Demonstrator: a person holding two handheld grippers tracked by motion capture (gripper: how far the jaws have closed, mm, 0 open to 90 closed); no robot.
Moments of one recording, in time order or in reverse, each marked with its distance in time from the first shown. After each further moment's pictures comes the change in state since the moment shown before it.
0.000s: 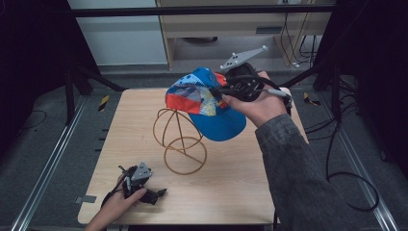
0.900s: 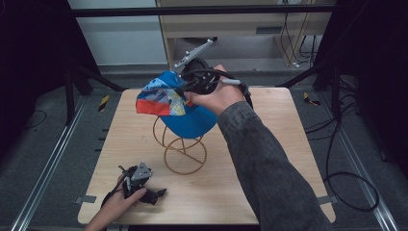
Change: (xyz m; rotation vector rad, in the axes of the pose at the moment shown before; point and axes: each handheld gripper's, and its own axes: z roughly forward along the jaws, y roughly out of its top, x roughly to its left) left arm 0.000 0.000 0.000 0.000 0.002 -0.002; right arm 0.026 0.045 0.072 0.082 0.095 -0.079
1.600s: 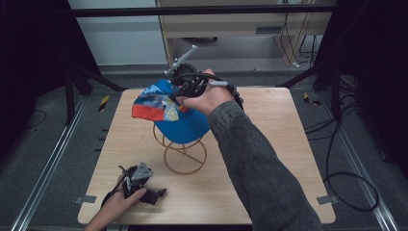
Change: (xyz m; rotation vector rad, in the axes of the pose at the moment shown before) left arm 0.000 0.000 0.000 -0.002 -0.004 0.003; right arm 0.003 0.003 0.031 0.082 0.036 -0.015
